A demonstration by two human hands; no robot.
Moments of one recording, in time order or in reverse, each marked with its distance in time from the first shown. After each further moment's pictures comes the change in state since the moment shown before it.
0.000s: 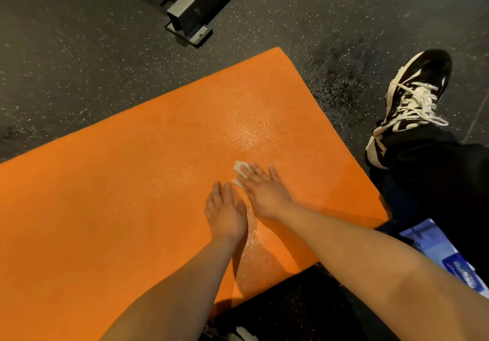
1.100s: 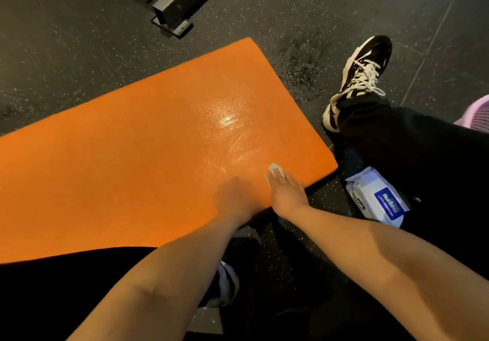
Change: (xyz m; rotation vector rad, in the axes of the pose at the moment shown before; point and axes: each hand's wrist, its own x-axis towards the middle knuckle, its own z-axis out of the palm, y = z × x) left_hand -0.124 0.036 0.005 0.122 -0.359 0.182; right_hand -0.183 0.013 0.007 0.052 -0.129 0.465
